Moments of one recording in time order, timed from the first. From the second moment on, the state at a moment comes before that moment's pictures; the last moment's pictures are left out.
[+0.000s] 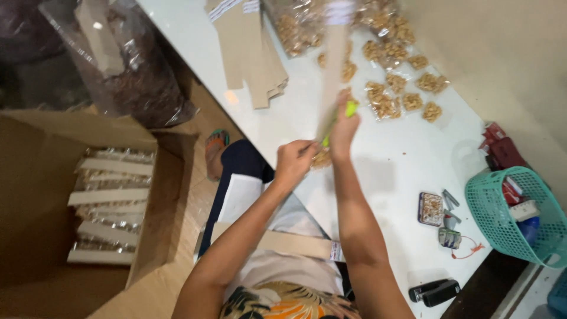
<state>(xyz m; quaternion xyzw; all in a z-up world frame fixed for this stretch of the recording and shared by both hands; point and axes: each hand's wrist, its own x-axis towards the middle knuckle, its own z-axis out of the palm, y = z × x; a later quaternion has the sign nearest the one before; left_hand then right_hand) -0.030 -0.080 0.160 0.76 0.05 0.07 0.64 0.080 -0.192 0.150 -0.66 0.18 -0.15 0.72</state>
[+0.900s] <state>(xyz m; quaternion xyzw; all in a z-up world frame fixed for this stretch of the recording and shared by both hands) 0.028 -0.062 0.045 0.54 0.16 -0.06 0.83 0.071 -0.252 0.159 -0.76 -0.05 0.15 0.64</state>
